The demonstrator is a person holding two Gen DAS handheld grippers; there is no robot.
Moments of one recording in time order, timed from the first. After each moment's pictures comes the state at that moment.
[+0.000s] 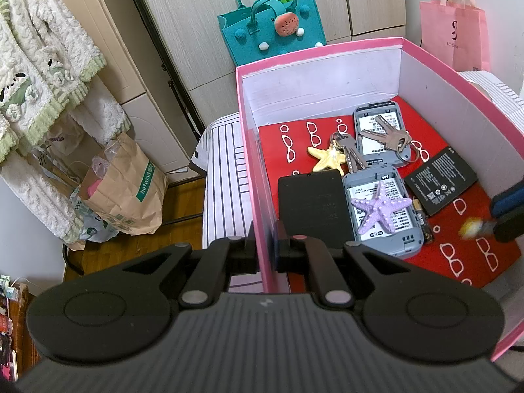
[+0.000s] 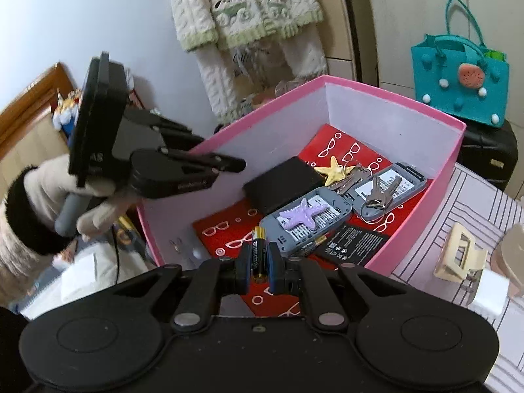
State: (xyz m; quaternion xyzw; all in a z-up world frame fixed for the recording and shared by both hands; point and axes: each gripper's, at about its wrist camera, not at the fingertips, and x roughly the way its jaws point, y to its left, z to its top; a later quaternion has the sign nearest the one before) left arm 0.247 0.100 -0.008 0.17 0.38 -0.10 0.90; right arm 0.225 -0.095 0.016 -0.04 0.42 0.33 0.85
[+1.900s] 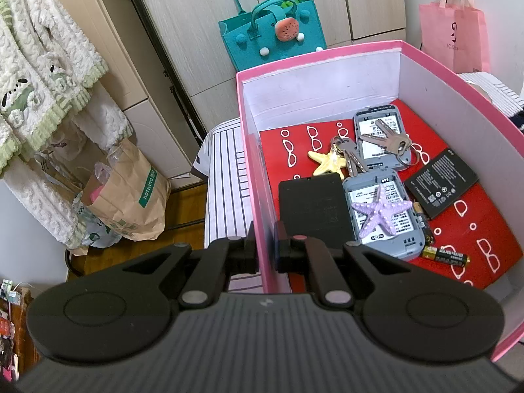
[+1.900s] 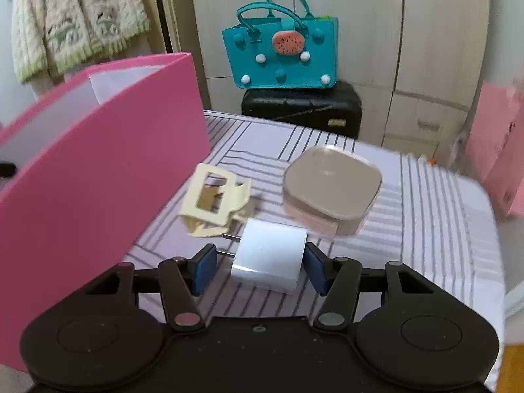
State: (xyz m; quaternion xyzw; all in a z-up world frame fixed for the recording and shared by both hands) left arm 0.245 0.097 -0.008 0.17 0.37 -0.10 0.91; right arm 0.250 -0.235 -0.051 0.01 0.42 0.06 0.91
